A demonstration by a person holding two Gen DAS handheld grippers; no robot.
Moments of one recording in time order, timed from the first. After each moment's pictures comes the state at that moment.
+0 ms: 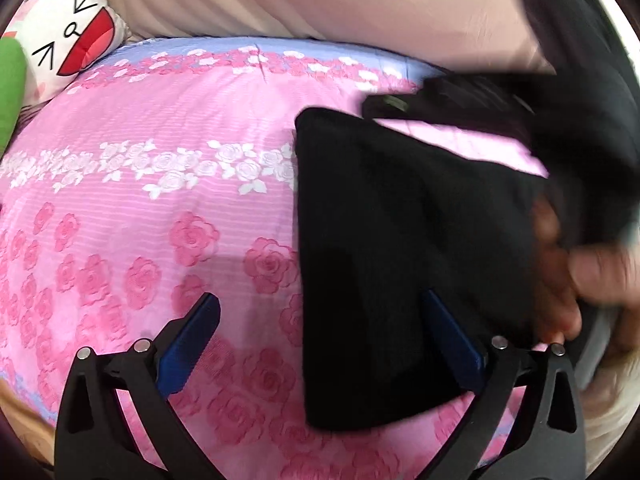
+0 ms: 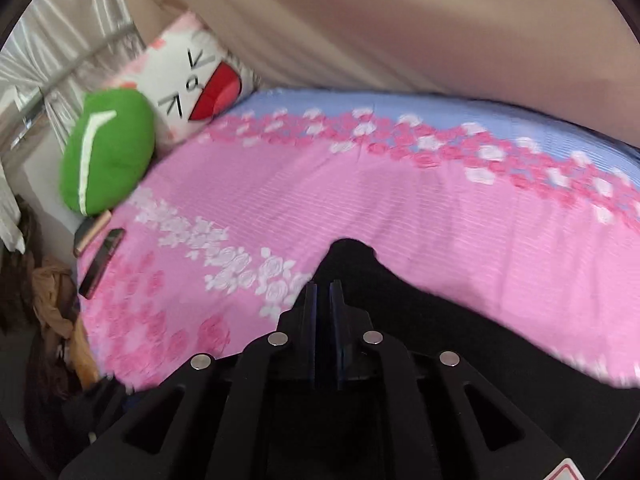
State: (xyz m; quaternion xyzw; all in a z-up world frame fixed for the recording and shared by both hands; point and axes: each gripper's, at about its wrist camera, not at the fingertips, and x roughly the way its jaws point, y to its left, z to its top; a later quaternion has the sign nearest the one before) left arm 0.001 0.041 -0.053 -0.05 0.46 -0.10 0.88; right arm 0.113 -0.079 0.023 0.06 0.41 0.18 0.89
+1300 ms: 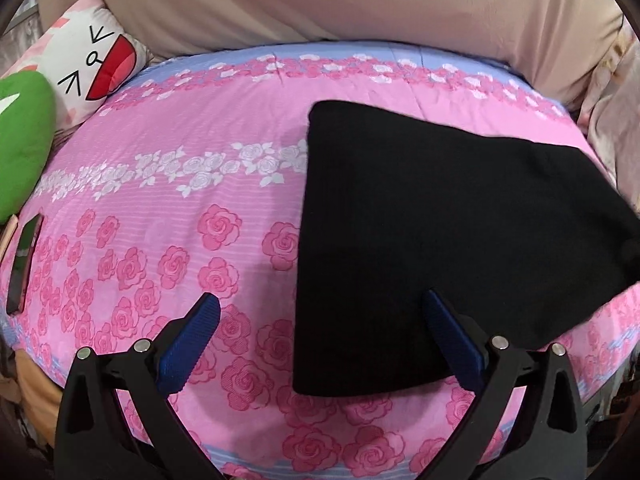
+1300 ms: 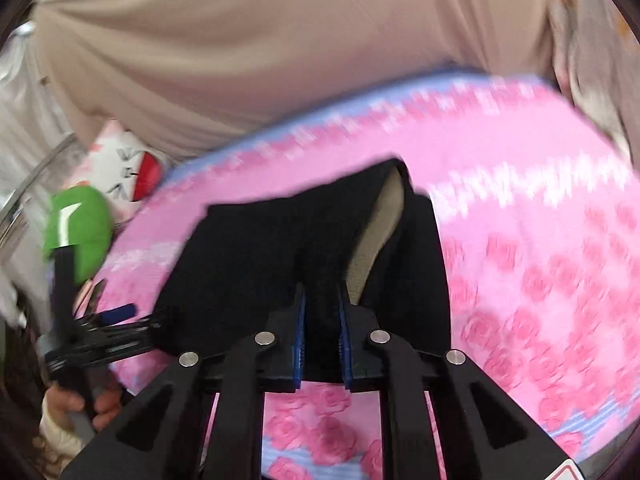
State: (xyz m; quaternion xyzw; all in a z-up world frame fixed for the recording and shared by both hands) left arm -0.018 0.016 -0.059 0.02 0.45 -0.04 0.89; right arm -0.104 -0.225 0.015 0.19 0.33 0.04 0.93
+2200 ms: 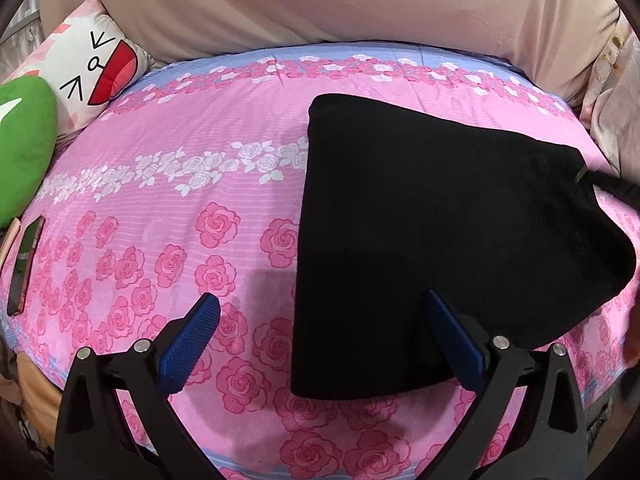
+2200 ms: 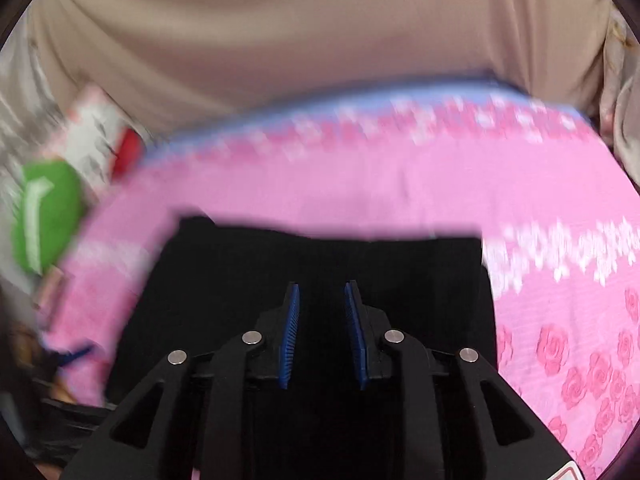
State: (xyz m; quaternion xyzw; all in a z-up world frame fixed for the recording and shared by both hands) left arm -0.018 0.010 -0.069 0.04 0.45 -0.04 0.89; right arm 0.007 -0.200 -0.032 0.12 0.40 0.00 0.91
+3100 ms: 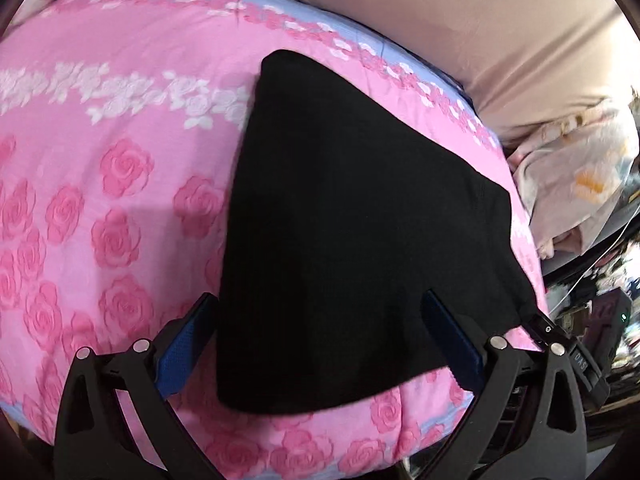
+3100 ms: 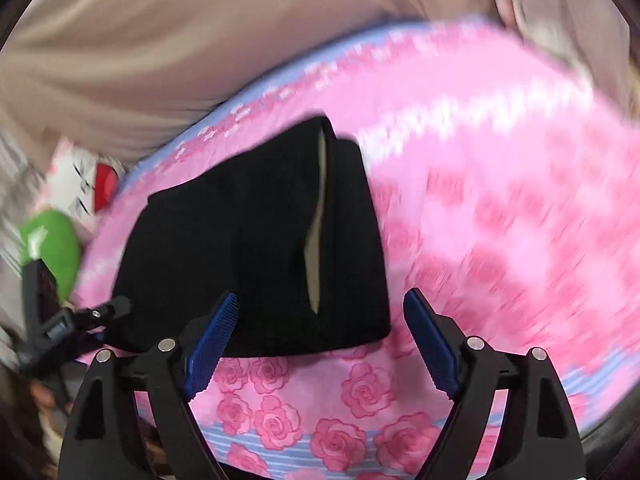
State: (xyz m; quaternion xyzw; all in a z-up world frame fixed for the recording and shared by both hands) left arm 0.007 0.032 -0.088 -0.16 0.51 -0.19 0.82; right arm -0.106 -0.264 -0.064 0.29 0.39 -0.02 0.87
